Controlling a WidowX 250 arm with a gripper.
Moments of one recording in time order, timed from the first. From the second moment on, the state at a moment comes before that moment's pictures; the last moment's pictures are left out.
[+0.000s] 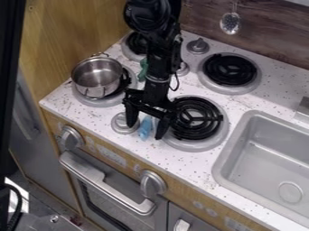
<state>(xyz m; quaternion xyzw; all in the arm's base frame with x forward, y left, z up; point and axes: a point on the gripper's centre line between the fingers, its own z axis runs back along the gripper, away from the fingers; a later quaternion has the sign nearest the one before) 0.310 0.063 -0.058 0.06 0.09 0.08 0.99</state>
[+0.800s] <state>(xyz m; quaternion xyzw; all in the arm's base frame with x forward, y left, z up) 0.308 0.066 -0.069 0.05 0.11 0.09 0.99</state>
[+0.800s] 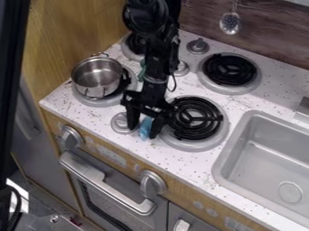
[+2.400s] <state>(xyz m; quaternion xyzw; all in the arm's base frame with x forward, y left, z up) 0.334 0.038 0.010 0.04 -0.03 0.08 1.00</state>
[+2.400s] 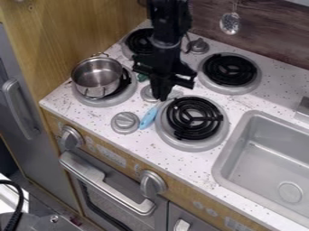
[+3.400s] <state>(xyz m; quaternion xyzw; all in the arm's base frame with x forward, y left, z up) 0.333 0.077 -0.049 0.06 0.08 0.11 0.99</state>
